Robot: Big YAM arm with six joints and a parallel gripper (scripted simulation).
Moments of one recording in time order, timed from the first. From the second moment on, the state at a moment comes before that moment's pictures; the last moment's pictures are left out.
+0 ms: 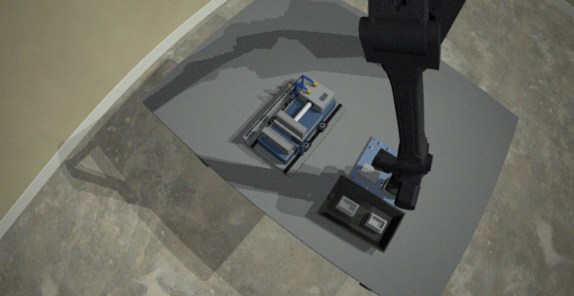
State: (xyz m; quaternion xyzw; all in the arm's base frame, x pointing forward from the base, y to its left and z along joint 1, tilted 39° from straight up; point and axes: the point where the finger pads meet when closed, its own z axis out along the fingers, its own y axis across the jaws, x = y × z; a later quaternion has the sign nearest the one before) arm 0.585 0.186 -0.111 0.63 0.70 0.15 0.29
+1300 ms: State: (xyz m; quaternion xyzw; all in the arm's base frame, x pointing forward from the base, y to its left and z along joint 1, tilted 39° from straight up) arm 0.550 0.178 -0.078 0.64 0.70 0.14 0.29
